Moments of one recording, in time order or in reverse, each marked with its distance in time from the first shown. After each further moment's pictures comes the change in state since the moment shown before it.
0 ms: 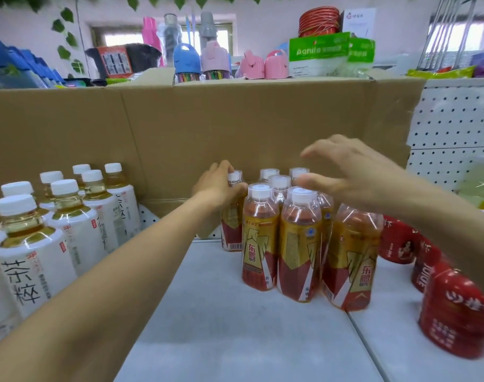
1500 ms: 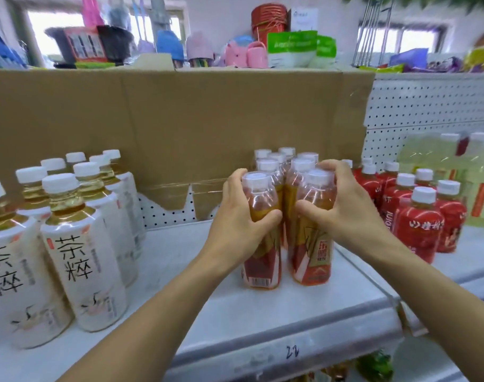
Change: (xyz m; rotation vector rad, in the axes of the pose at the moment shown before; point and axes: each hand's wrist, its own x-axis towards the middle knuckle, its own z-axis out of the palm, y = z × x) left_hand -0.175 -0.008 -0.021 -0.652 -0.033 0.311; right_hand -0.084 -0.072 0.085 0.254 0.420 0.324
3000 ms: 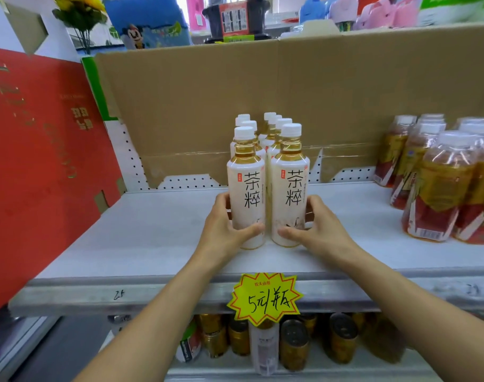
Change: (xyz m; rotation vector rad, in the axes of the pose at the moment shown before) left_hand -0.156 -0.118 -0.249 0.007 0.146 -0.366; right_hand -0.111 -0.182 0.205 0.441 -0.458 0.090
